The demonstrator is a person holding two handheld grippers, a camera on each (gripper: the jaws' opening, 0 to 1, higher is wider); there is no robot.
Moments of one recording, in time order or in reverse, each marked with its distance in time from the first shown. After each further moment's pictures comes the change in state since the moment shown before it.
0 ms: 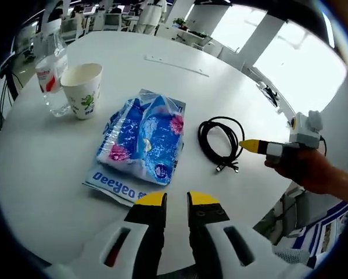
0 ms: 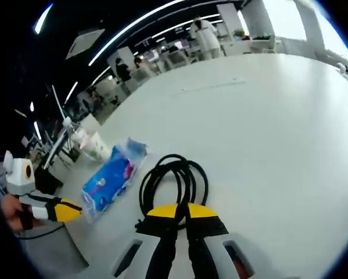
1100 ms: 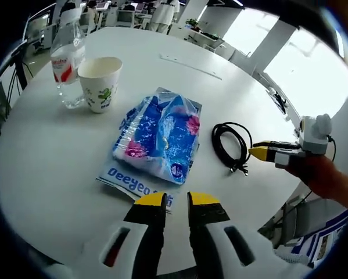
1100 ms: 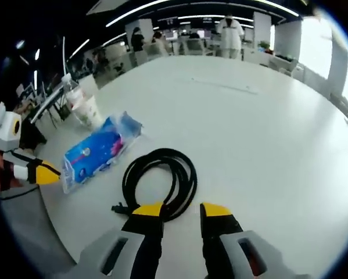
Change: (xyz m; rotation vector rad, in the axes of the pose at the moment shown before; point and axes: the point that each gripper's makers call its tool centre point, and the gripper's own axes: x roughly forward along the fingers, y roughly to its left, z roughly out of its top) left arm -0.004 0.017 -0.001 -0.070 -0.004 0.044; right arm -0.001 -0.013 0.000 -0.269 0.109 -0.115
